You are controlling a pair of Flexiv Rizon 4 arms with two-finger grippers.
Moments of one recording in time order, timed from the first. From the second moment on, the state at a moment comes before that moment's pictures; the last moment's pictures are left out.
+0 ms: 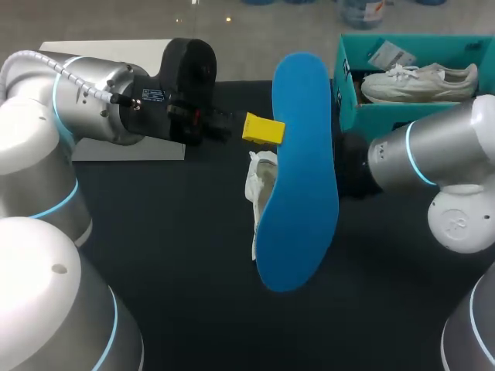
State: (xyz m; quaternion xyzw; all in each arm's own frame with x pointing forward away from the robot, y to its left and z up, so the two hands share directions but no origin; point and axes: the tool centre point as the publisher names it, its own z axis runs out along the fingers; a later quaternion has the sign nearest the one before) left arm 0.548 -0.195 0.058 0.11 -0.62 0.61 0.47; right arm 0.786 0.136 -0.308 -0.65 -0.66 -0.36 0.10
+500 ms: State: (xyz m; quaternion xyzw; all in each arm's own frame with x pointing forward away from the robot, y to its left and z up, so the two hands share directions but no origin) left arm 0.548 -0.195 0.058 0.11 -0.62 0.61 0.47; right arm 0.800 0.116 -0.218 -0.63 -0.57 -0.45 0.28
